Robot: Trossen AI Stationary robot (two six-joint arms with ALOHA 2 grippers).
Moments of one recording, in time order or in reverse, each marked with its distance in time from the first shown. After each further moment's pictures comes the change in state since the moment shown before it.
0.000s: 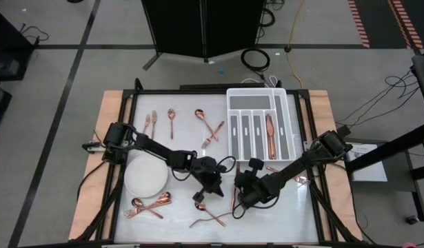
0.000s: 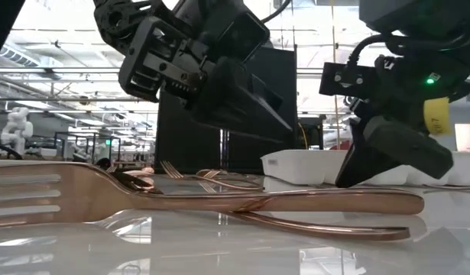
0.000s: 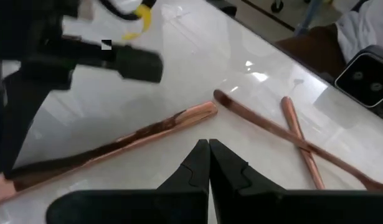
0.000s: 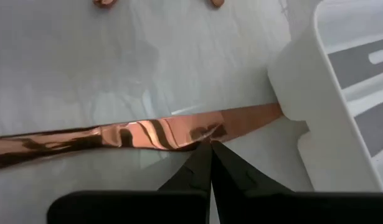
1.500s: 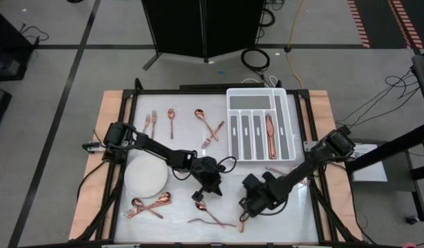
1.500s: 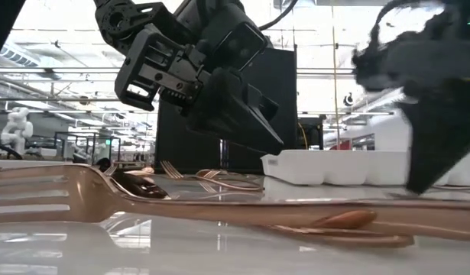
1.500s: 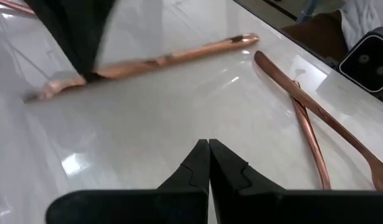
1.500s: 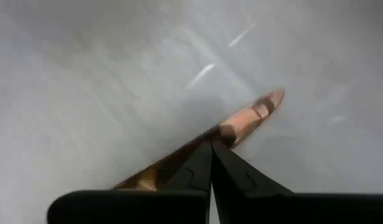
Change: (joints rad) left arm 0.006 0.000 0.000 -0.049 -0.003 0.018; right arm 0.082 -0.077 0.072 -0.174 -0.316 0.619
